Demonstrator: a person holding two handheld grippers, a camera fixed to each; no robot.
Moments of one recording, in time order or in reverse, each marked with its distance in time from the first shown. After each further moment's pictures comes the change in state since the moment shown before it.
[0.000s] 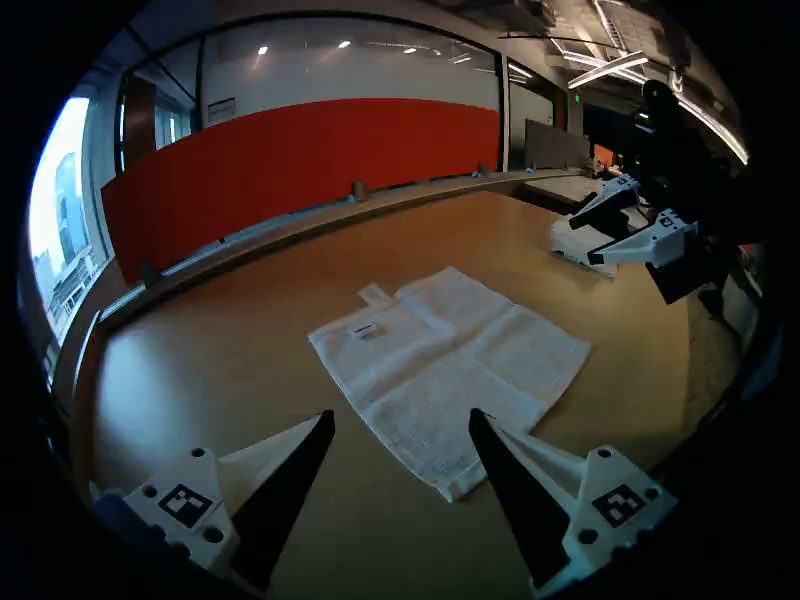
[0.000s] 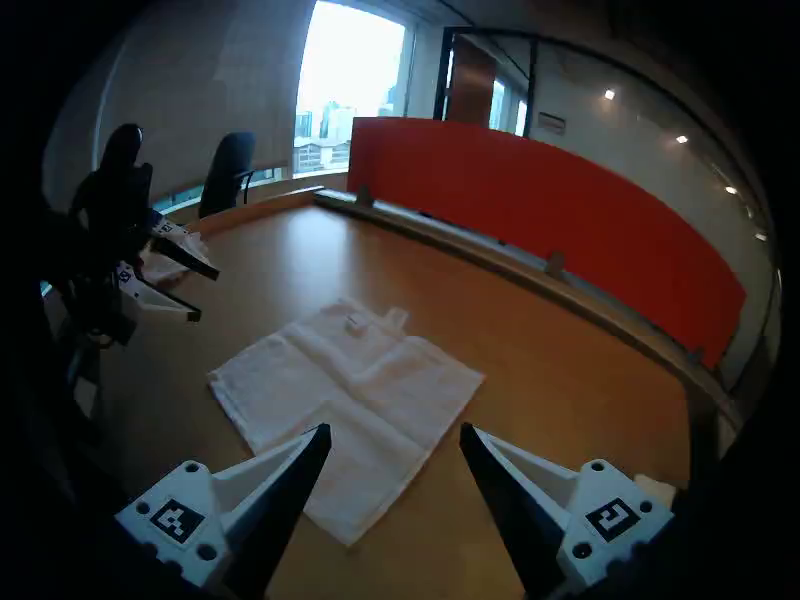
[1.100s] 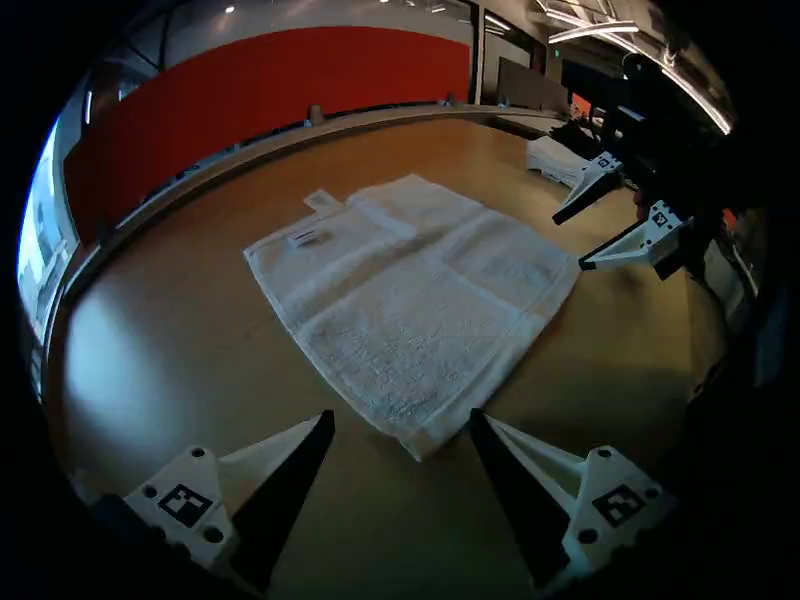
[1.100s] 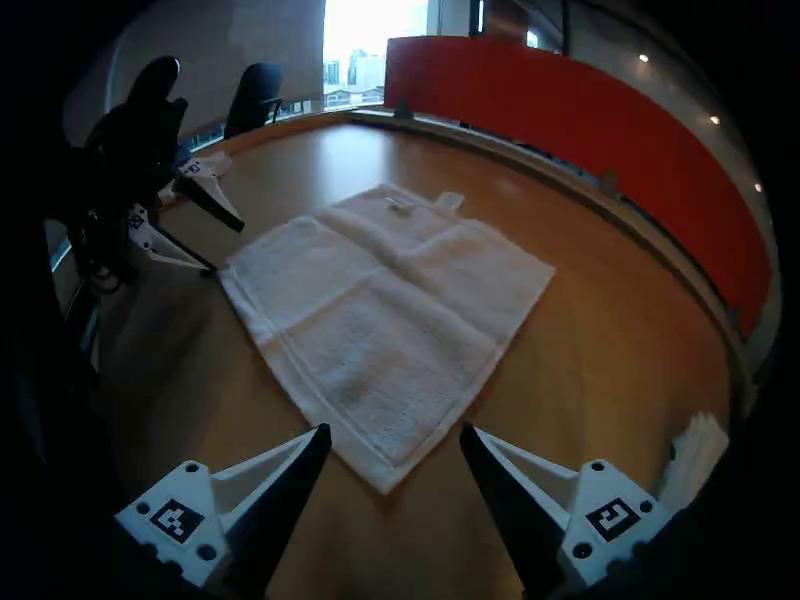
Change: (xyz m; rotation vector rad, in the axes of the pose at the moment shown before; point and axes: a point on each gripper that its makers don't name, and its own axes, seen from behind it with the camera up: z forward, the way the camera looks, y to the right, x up) left arm -0.091 0.038 0.048 -0.108 -0.200 0.036; right arm -0.122 -0.043 0.040 0.121 -0.214 -0.018
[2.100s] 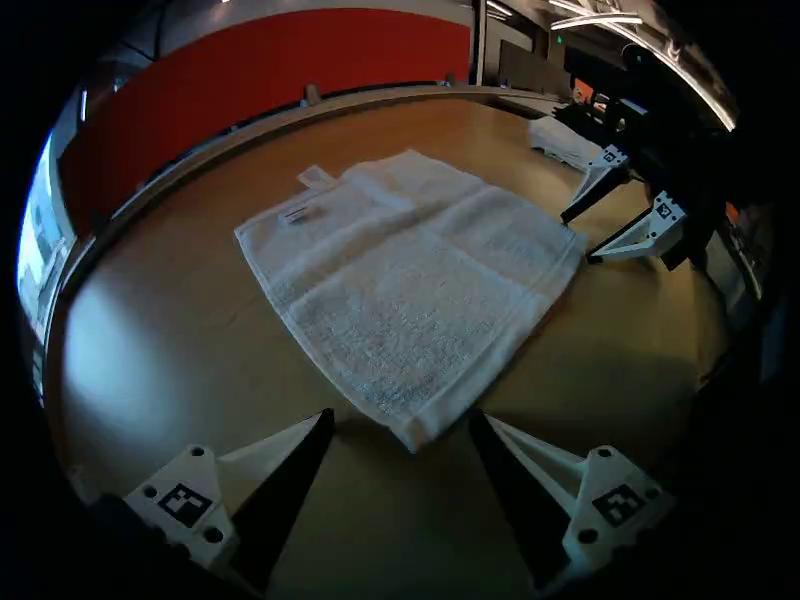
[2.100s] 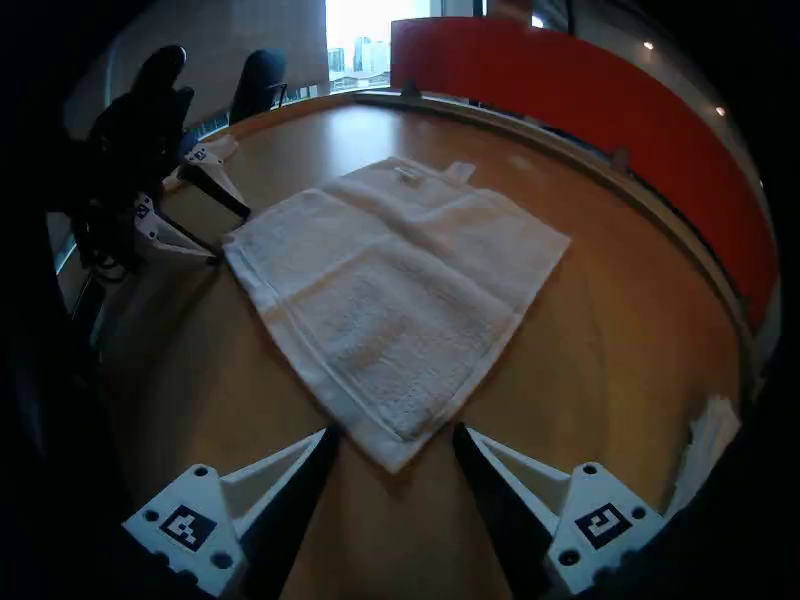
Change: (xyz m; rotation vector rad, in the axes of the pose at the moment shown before) left arm -0.016 0.005 0.009 0.002 -0.071 0.001; right arm -0.023 -0.003 0.002 0.046 -0.059 0.012
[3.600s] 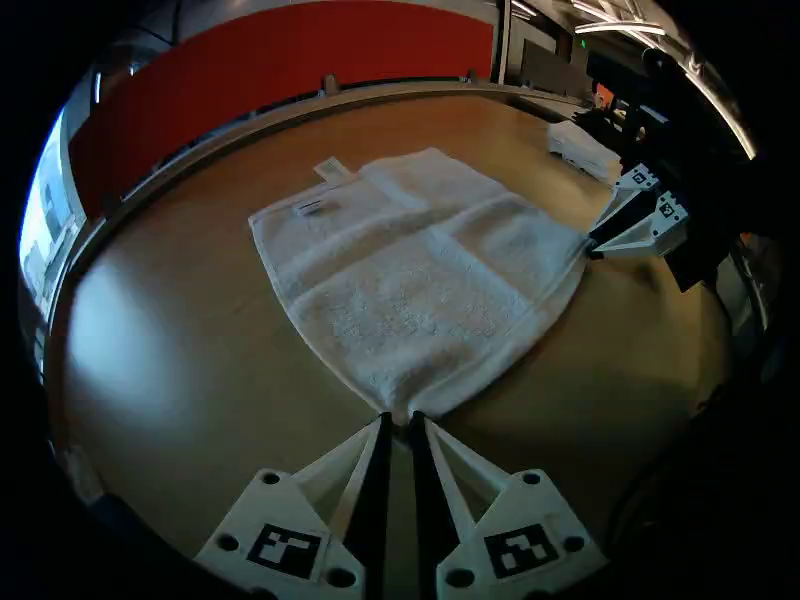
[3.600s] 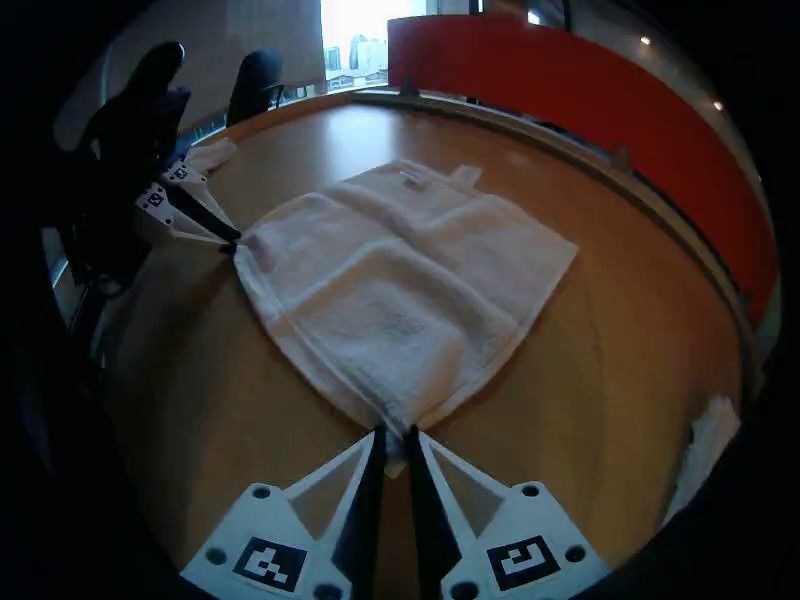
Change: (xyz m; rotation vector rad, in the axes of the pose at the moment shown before) left arm 0.007 0.007 -0.005 0.043 -0.028 -0.070; right arm 0.009 -0.006 0.000 0.003 -0.004 0.019
